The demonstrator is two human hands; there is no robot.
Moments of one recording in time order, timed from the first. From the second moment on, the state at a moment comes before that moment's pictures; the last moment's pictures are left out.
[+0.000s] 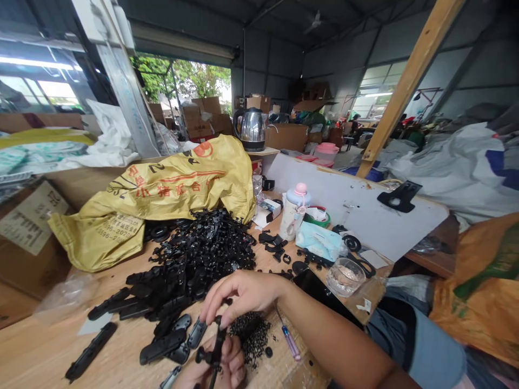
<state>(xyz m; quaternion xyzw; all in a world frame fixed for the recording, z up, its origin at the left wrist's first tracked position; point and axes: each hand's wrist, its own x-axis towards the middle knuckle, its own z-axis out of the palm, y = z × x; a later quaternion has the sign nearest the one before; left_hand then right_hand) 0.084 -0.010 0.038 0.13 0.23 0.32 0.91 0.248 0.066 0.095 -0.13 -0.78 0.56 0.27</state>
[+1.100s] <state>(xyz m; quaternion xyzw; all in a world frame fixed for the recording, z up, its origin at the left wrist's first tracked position) 0.021 -0.025 0.023 0.70 0.63 0.21 0.26 0.264 0.044 0.023 -0.55 -0.57 0.58 0.17</state>
